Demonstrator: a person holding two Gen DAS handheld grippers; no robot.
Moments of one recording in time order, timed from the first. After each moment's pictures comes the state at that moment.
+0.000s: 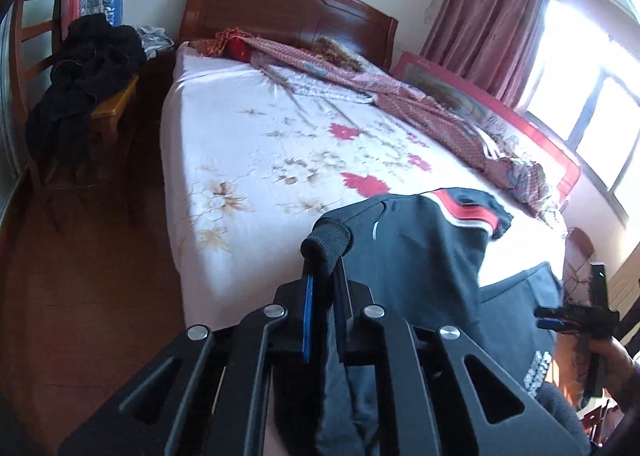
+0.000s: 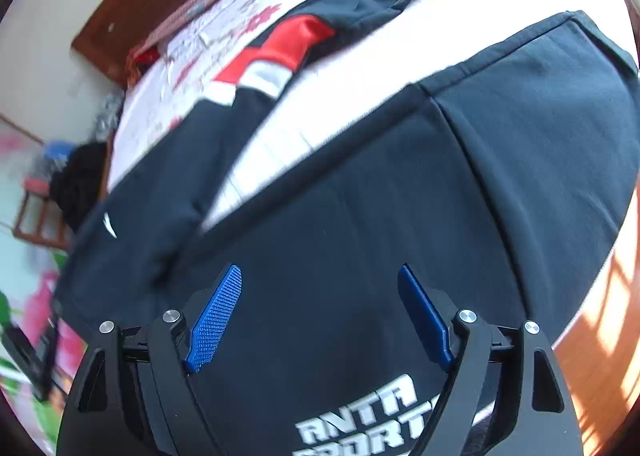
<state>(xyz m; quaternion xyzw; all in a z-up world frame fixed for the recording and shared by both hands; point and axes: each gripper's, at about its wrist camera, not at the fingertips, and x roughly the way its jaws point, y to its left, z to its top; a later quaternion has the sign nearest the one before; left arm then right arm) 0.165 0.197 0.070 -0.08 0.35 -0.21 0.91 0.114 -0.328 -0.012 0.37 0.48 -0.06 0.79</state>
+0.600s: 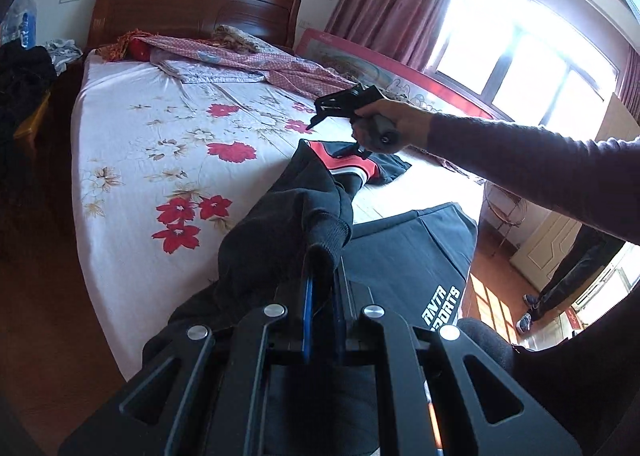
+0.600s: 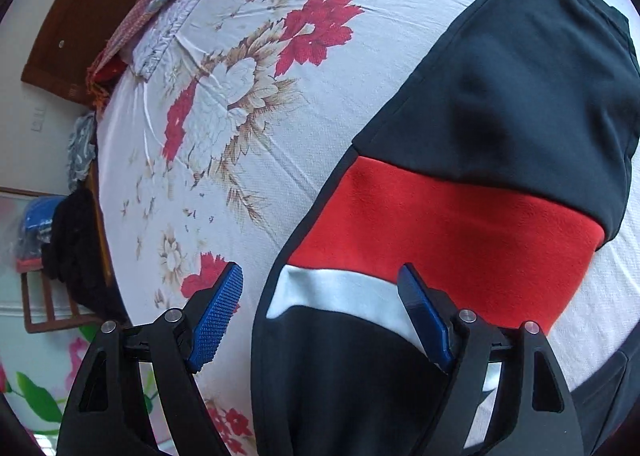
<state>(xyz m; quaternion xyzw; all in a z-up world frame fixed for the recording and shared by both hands) 0.058 0.128 0.087 -0.05 0.35 -0.35 0.87 0.414 -0.291 -0.006 0.38 0.57 -0.08 0.73</state>
